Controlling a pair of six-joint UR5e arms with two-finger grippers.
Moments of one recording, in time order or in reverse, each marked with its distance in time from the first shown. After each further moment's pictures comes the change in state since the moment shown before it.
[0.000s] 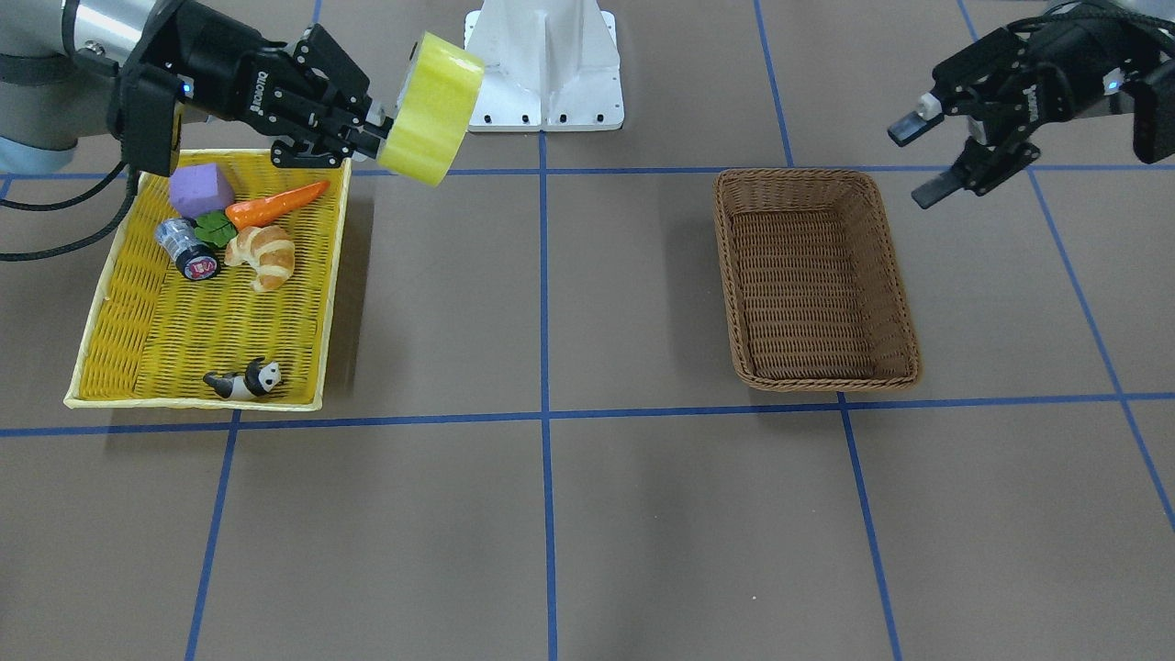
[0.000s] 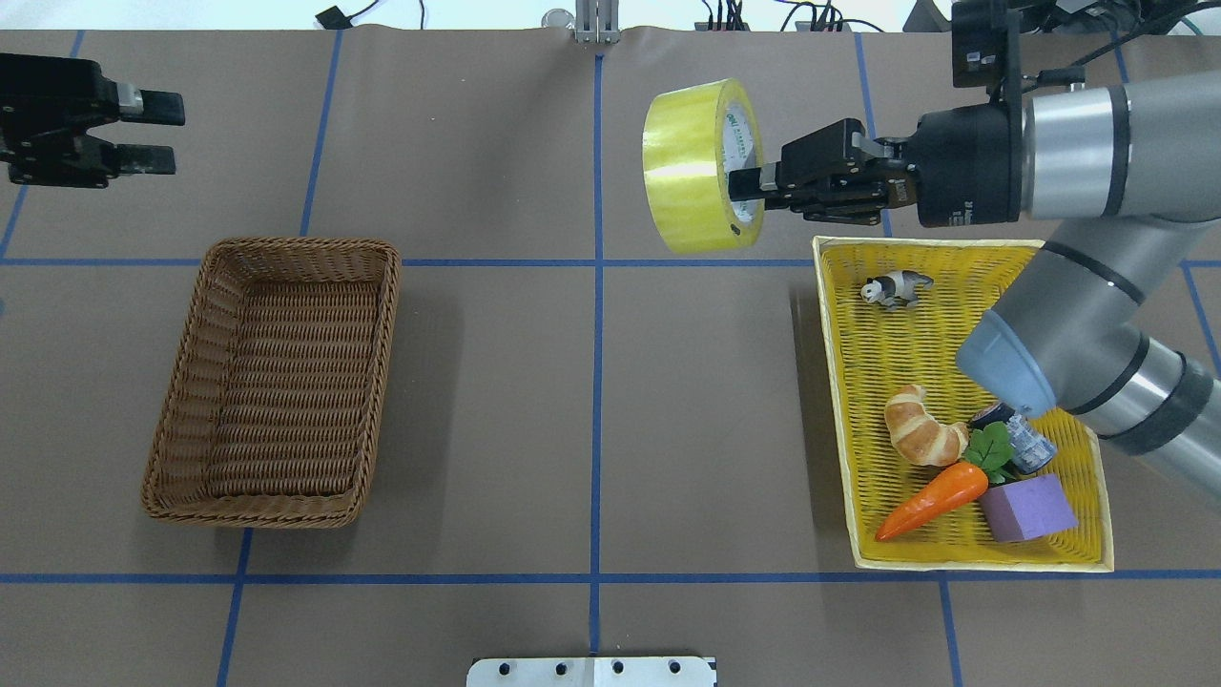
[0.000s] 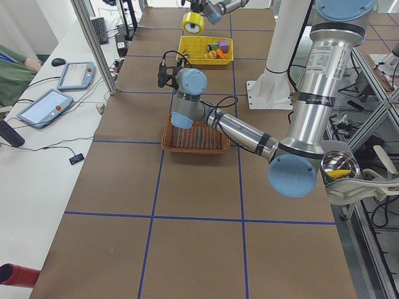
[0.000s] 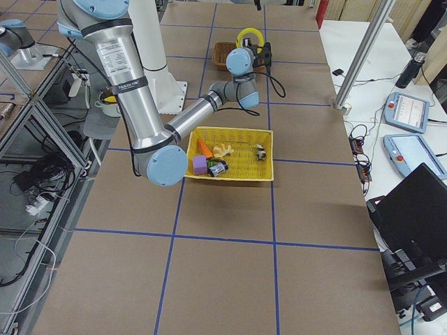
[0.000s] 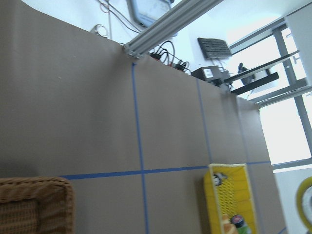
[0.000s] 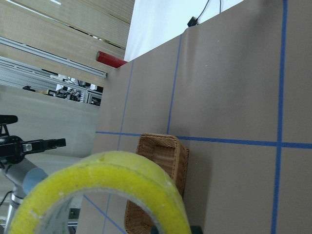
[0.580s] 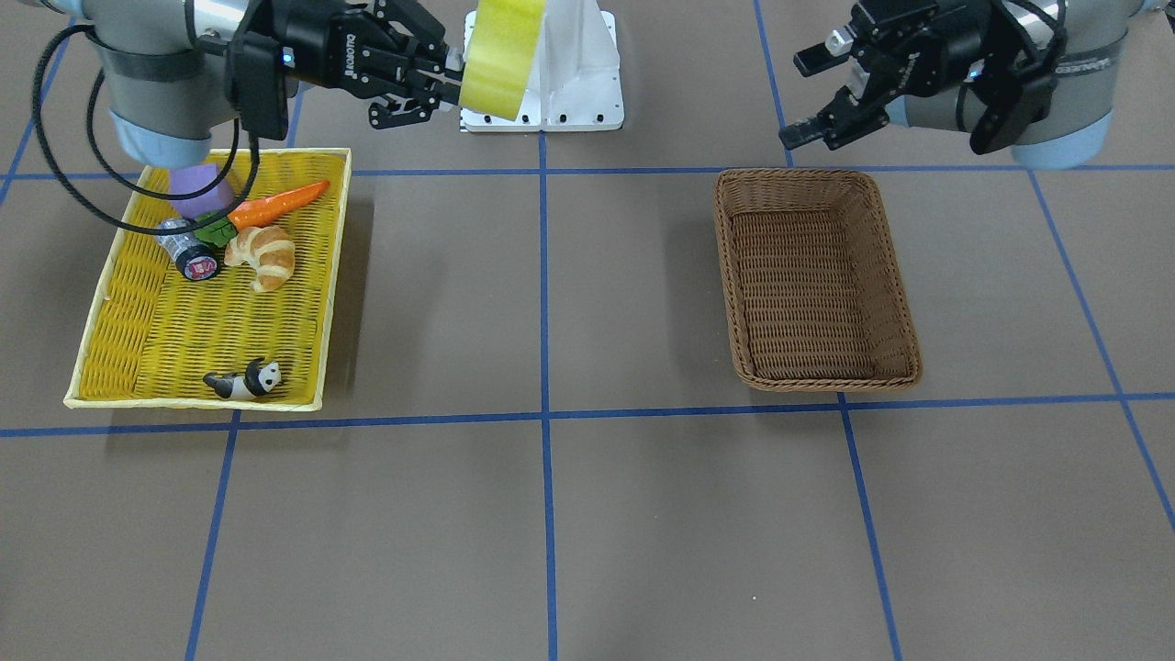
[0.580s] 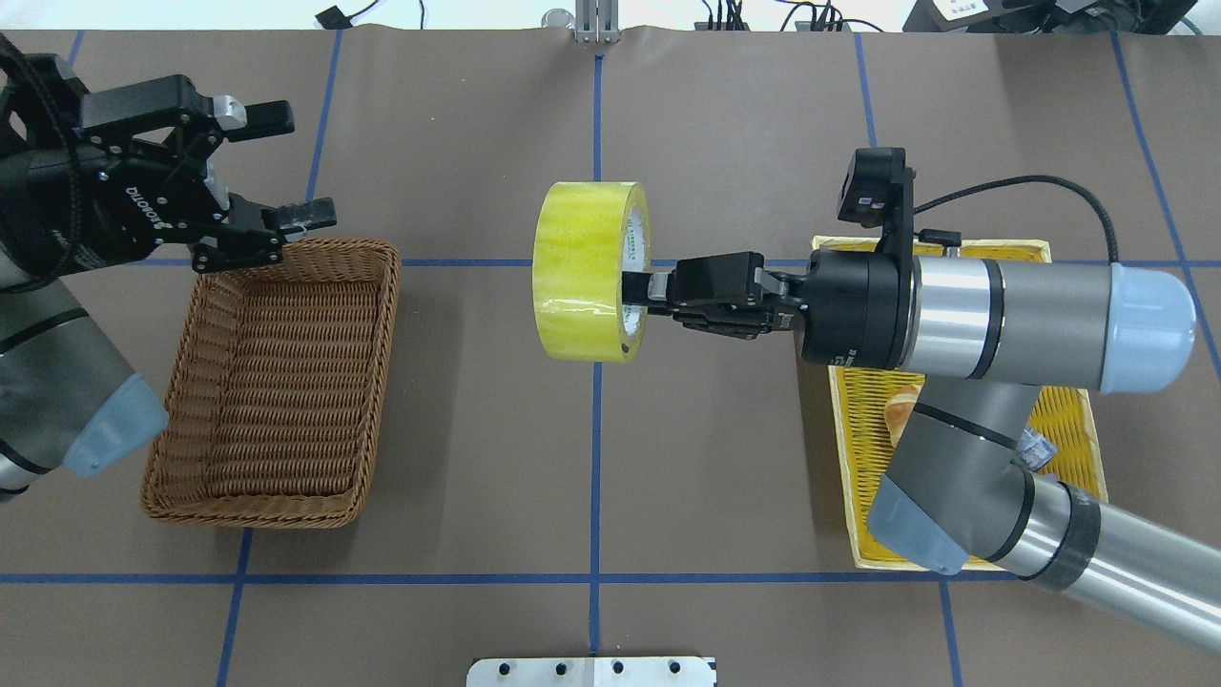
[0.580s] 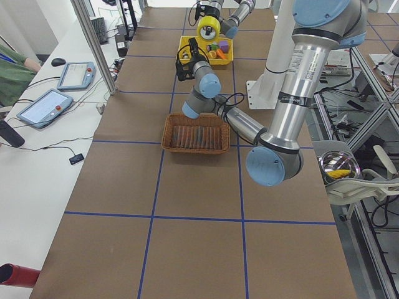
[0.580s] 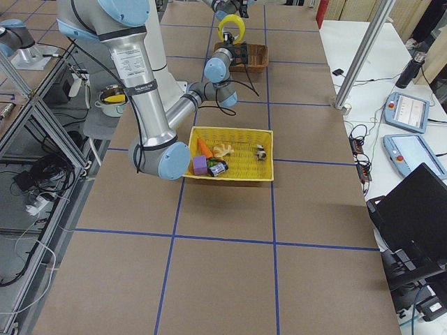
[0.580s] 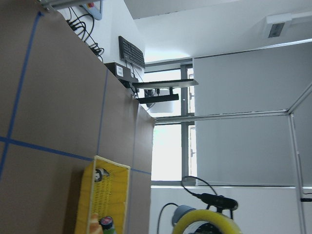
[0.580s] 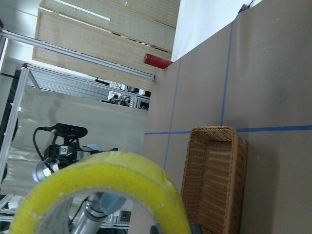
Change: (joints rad) left arm 0.257 -0.089 -0.002 -0.246 0.340 -0.386; right arm -0.272 0.007 0.002 0.201 -0.314 0.020
